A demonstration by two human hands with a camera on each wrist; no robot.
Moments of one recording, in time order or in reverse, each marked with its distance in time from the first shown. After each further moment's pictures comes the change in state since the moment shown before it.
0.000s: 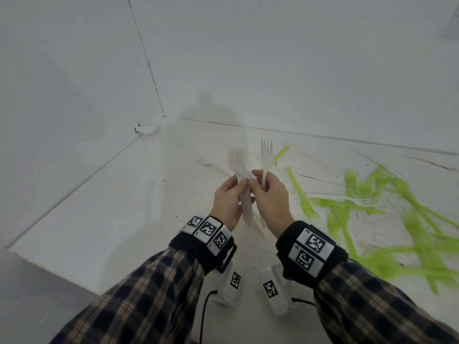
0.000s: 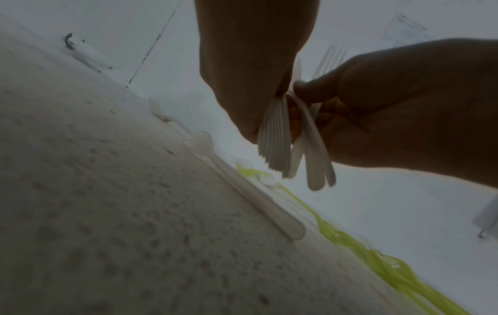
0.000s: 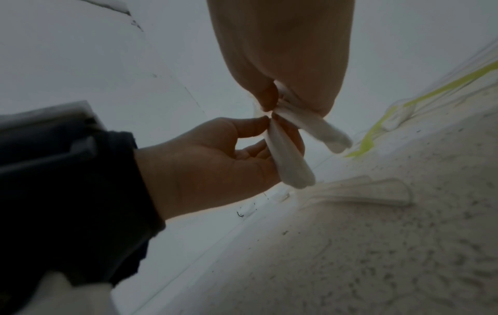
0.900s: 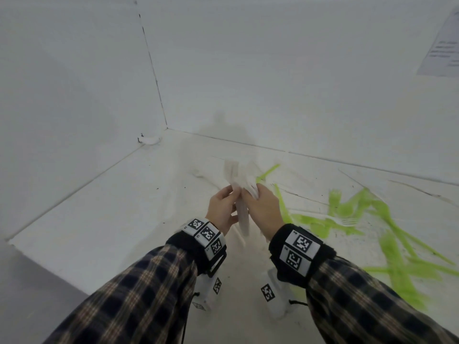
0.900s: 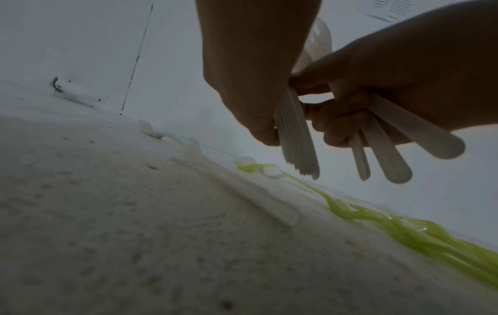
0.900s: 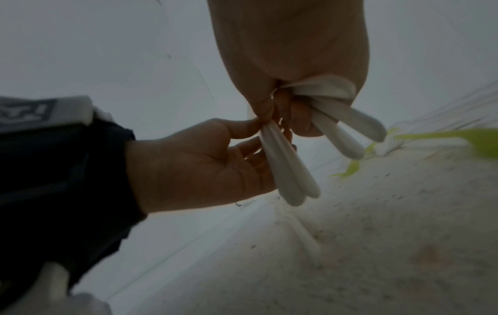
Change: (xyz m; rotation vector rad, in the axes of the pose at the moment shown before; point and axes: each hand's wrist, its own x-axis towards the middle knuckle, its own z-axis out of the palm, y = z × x) left_hand -0.009 -0.001 0.033 0.113 0.089 0.016; right_hand 0.014 -0.008 -0.033 -0.203 -0.150 -0.012
